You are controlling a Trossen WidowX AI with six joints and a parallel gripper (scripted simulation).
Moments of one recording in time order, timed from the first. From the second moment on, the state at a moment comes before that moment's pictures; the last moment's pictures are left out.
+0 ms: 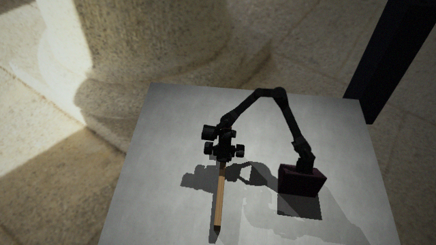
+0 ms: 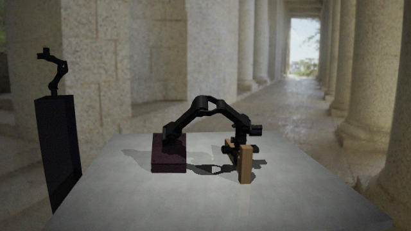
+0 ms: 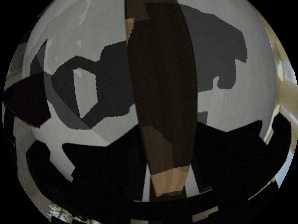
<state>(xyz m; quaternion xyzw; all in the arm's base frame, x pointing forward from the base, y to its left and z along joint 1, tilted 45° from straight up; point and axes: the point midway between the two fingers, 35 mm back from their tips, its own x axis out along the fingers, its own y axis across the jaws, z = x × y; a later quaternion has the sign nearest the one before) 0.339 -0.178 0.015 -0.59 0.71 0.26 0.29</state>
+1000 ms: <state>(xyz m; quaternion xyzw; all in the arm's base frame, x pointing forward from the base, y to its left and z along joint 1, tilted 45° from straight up) 0.339 -0.180 0.017 -0.59 0.71 0.26 0.29</state>
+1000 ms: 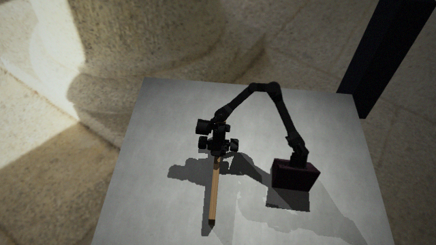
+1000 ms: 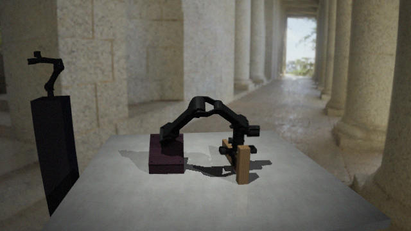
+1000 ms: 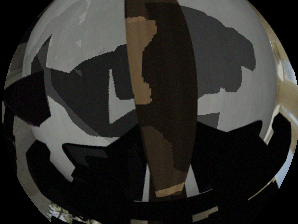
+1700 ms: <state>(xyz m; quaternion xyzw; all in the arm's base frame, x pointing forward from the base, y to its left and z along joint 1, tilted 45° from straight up) 0.339 -0.182 0.019 -0.59 0.71 0.26 0.29</state>
